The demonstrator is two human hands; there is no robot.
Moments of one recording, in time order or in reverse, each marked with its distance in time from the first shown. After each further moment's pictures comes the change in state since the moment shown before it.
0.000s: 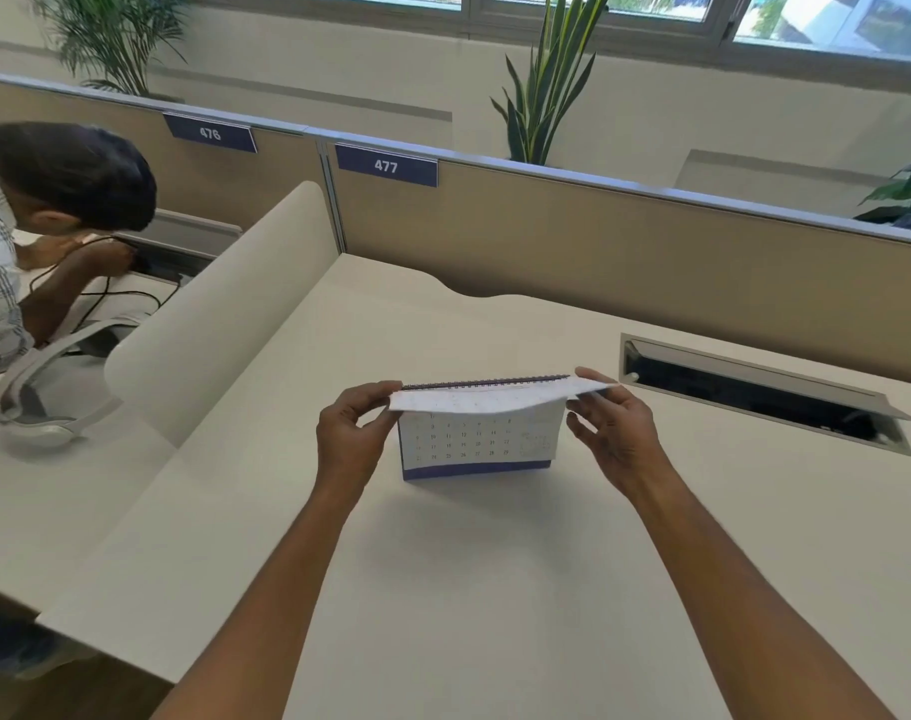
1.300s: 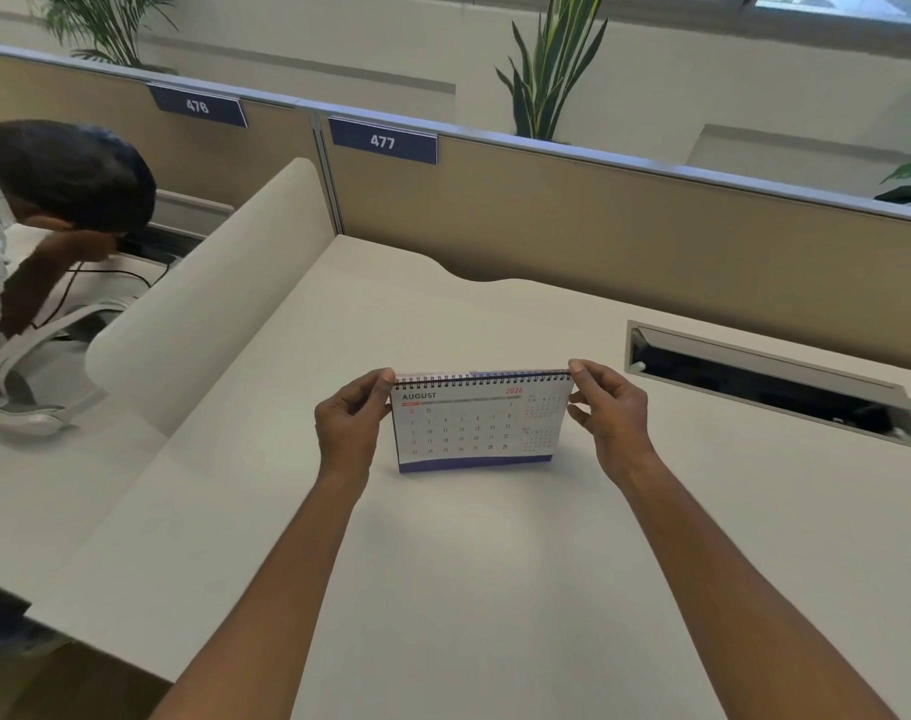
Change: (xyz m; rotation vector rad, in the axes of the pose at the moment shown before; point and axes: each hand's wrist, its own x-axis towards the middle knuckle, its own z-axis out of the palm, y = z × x) left_hand 0.019 -0.019 0.021 -0.251 0.131 -0.163; right_hand 0.026 0.014 0.011 -0.205 0.162 -0.084
